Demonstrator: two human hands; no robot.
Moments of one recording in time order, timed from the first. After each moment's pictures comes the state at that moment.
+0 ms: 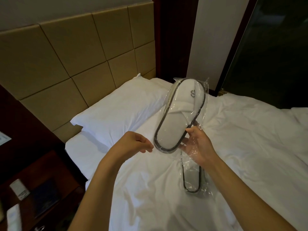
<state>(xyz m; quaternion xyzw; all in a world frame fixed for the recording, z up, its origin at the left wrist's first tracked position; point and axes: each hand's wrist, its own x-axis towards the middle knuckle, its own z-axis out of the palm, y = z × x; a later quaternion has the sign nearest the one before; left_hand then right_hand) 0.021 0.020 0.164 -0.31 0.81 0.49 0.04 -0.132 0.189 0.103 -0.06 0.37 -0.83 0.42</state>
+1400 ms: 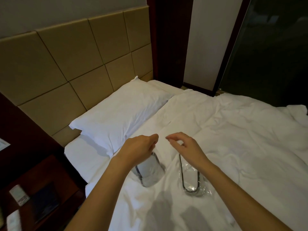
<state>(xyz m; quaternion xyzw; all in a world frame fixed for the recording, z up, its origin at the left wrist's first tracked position) 0.003 0.041 0.151 -0.09 0.99 0.07 0.03 -0.110 0.198 0.106 -0.35 0.78 -0.48 0.17</state>
